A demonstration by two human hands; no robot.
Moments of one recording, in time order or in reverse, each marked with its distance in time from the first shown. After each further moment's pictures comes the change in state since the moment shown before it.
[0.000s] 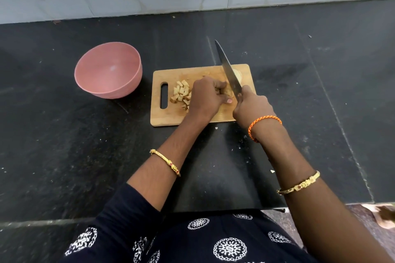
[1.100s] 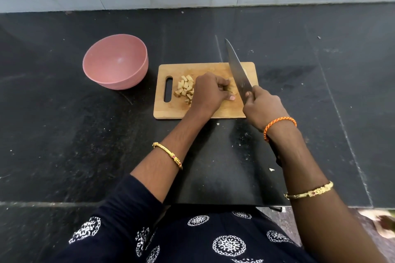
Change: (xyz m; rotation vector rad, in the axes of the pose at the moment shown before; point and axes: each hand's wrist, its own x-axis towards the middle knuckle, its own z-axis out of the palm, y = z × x) left_hand 0.000 -0.002 0.002 -0.020 0.029 -0.008; right_hand -0.008 0.011 -0.016 0.105 -0.040 -0.024
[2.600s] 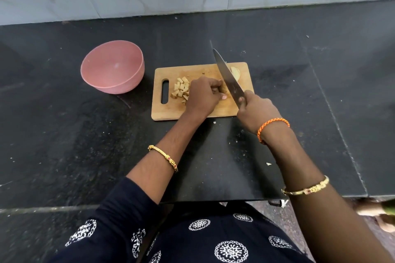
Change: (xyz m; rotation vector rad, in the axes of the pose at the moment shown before) left_hand -0.008 -0.006 -0.002 0.023 -0.001 0.054; right_hand -0.013 0.006 0.006 -0.146 -0.011 -0.004
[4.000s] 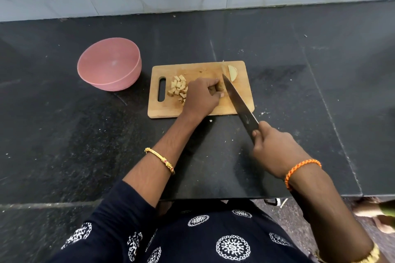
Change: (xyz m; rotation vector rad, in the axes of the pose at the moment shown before) left_hand -0.007 0.003 0.004 0.050 0.020 0.024; right_hand -0.064 0.038 -0.007 -0.005 -0.153 0.043
